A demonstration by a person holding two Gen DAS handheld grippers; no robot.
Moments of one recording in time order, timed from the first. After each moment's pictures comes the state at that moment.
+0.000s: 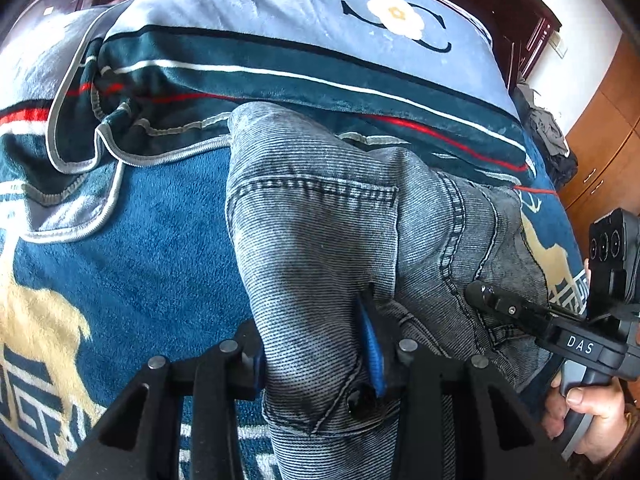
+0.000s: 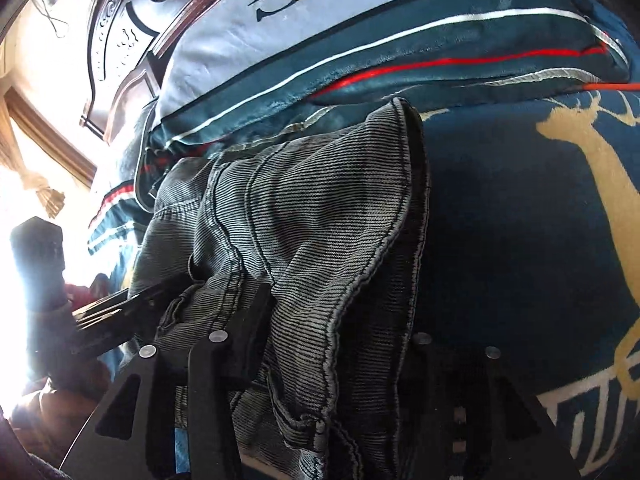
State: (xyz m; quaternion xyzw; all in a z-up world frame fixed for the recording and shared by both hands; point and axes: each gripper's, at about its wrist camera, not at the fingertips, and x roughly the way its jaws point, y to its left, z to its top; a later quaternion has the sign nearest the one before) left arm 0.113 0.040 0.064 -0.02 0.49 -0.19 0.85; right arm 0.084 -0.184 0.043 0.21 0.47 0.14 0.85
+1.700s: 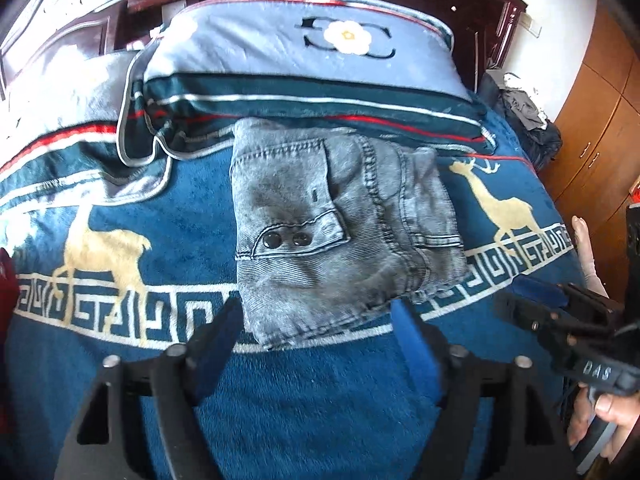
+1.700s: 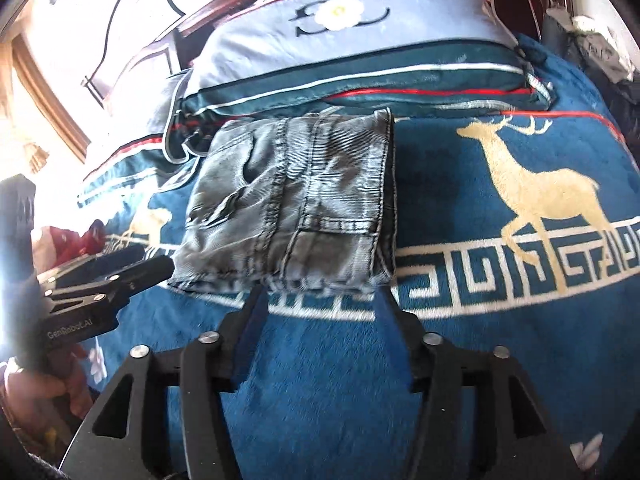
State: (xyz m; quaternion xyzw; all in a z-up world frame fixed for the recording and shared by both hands) left arm -0.010 0.033 0.129 0.02 0.46 -0.16 0.87; right arm -0.047 -0.170 0.118 0.11 0.46 0.09 0.88
